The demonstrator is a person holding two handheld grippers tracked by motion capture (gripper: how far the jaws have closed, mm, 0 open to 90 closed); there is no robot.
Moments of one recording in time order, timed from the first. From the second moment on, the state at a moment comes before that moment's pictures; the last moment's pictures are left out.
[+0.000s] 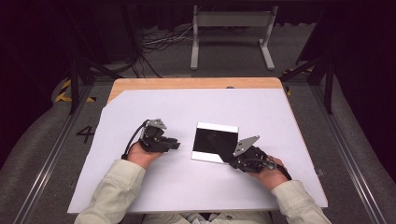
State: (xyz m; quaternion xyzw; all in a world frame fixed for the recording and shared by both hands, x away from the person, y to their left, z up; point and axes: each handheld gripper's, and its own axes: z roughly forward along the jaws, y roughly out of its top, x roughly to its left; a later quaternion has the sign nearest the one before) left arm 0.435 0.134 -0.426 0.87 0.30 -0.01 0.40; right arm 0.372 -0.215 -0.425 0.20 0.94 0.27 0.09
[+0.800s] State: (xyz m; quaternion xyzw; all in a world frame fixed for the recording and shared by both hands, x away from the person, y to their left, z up) left arm 0.417 0.143 -0.431 0.87 0.27 0.02 0.41; right arm 0.395 -0.229 -0.425 0.25 0.91 0.30 0.12
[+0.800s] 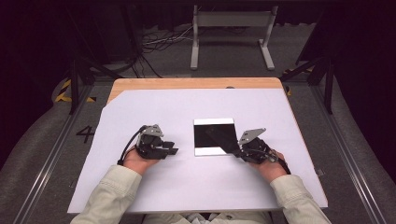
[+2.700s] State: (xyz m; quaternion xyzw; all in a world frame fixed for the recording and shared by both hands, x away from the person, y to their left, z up) left arm 0.411 0.143 -0.426 0.87 0.26 0.06 0.42; right arm 0.411 -0.265 -0.421 0.35 0.85 0.38 0.12
